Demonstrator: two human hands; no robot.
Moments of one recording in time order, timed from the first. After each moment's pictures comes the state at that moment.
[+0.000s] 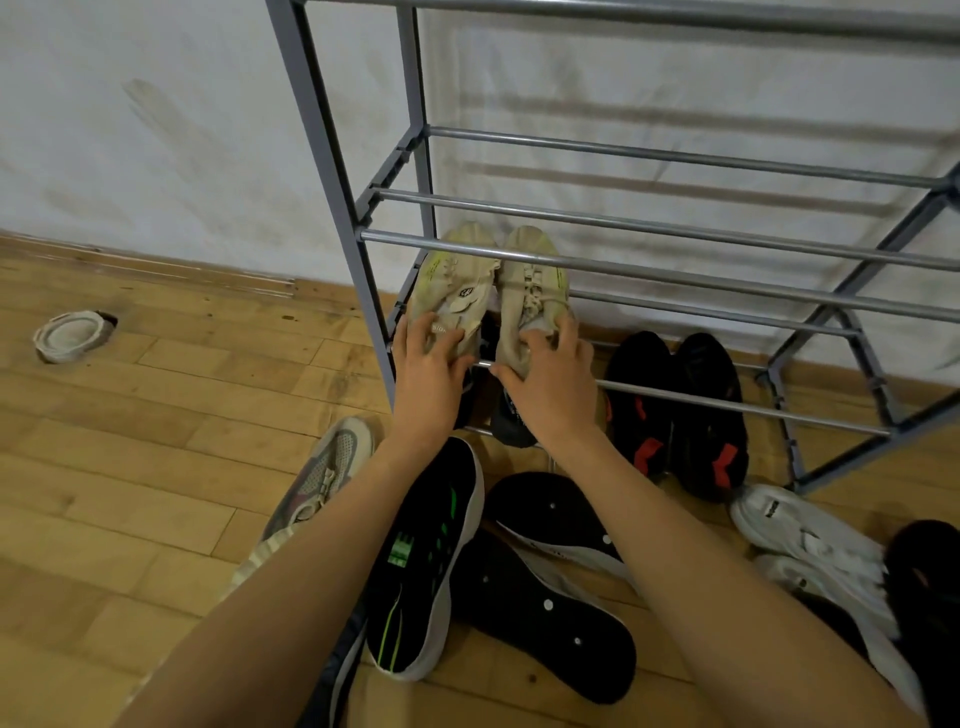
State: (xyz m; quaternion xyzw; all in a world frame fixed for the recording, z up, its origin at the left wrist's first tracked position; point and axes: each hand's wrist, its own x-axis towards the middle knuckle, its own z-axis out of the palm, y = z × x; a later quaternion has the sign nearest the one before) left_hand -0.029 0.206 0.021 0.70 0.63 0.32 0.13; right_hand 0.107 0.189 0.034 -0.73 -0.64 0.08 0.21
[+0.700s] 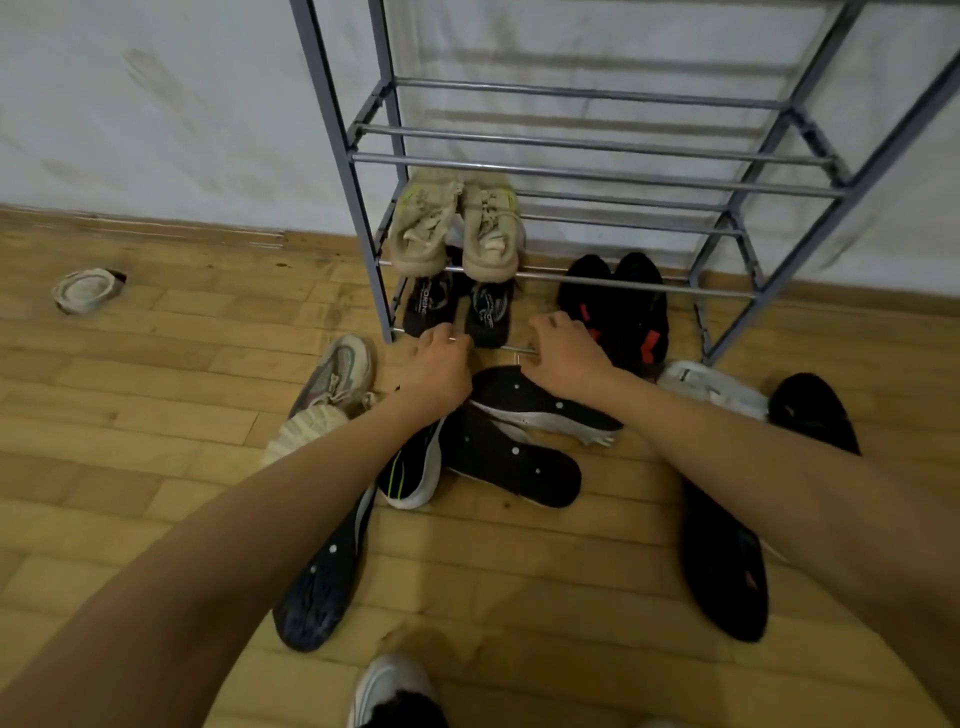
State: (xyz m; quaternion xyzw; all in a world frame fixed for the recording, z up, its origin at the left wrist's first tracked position) left_hand -0.024 0.064 0.039 0.80 0.58 0.04 0.14; right_hand 0.146 0.039 0.066 -0.70 -0.69 0.17 0.06
